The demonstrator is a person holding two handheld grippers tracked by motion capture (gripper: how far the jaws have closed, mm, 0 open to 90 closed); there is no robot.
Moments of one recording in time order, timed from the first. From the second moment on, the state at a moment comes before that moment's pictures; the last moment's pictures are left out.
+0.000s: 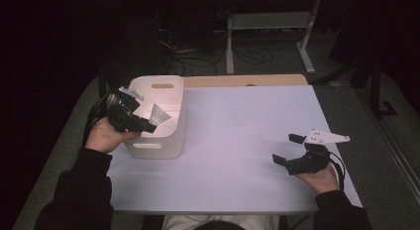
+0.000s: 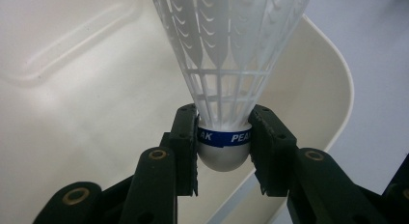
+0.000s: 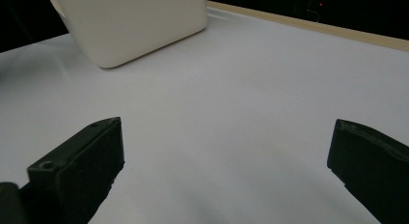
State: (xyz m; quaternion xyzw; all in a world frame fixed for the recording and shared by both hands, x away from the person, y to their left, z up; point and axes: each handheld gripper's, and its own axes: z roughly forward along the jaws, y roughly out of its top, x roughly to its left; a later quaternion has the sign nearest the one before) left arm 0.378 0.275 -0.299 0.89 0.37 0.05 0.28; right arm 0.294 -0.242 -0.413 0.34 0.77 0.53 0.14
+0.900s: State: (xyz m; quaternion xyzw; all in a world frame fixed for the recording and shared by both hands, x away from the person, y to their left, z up) left arm 0.375 0.286 -0.285 0.87 0.36 0.06 0.33; right arm 0.293 -0.242 -0.413 0.34 0.77 0.53 0.14
